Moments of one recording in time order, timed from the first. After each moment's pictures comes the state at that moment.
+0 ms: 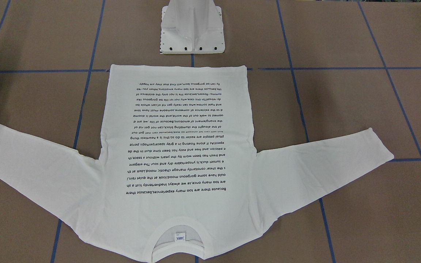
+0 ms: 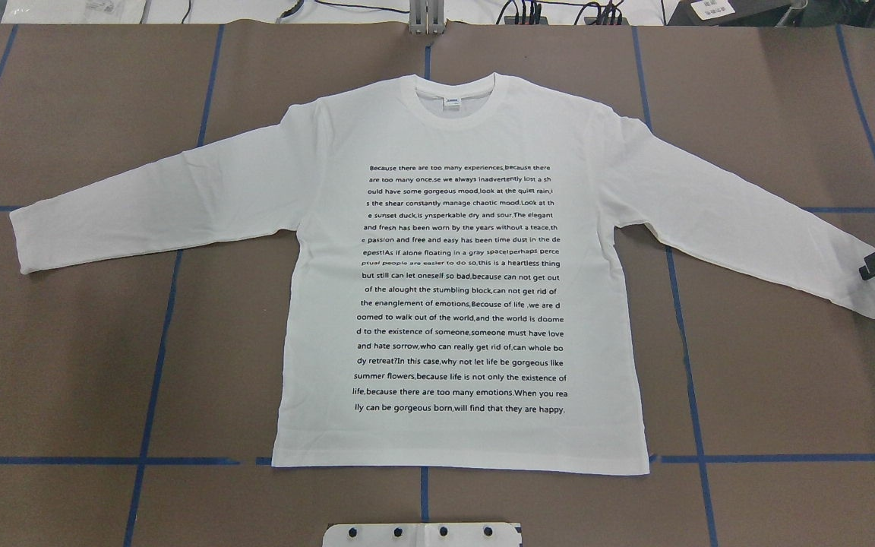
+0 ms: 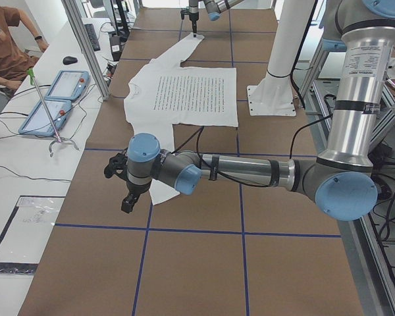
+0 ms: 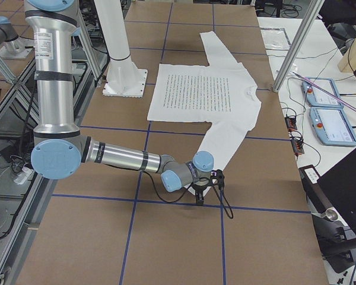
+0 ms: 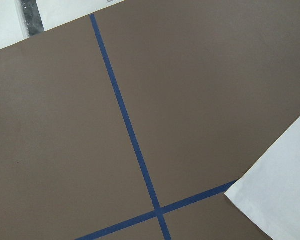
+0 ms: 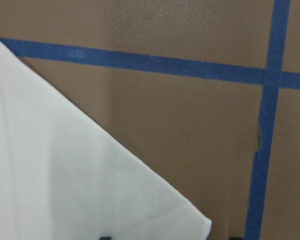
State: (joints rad) left arm -1.51 -1.68 -1.53 -1.95 -2.29 0.01; right arm 1.18 -1.58 1.31 -0.95 2.25 0.41
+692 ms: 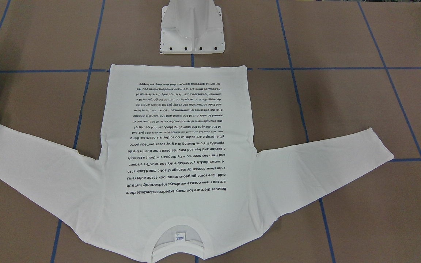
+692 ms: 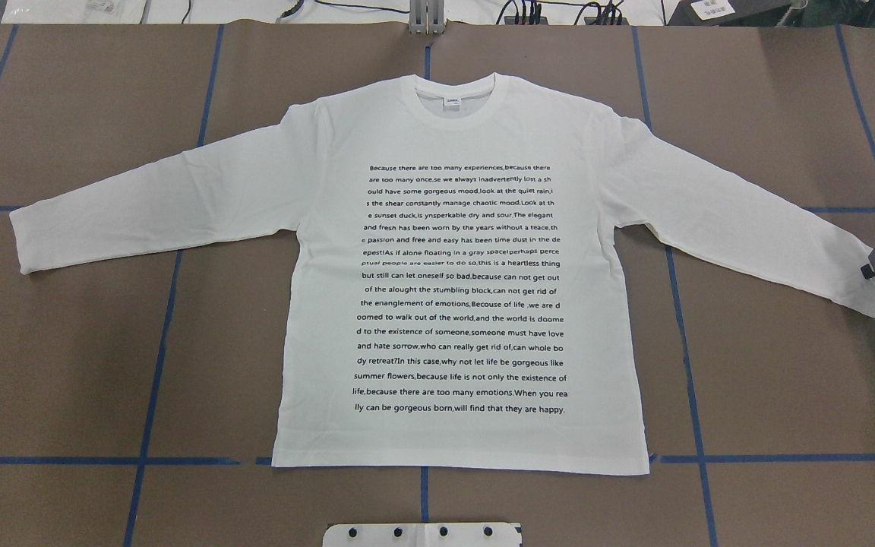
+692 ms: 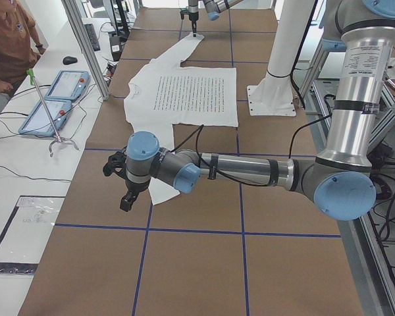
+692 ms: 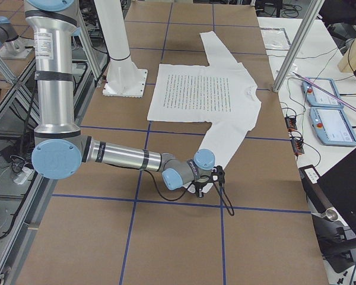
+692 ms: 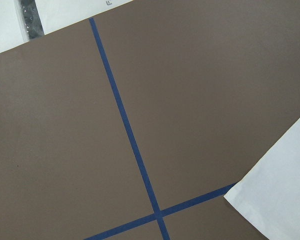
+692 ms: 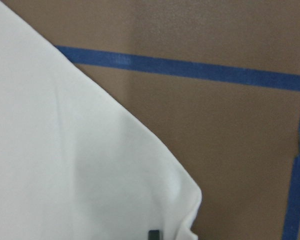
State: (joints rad) left arm -1.51 -1.68 -1.53 -1.95 -2.29 0.01; right arm 1.18 -1.57 1.33 -0.95 2.31 0.41
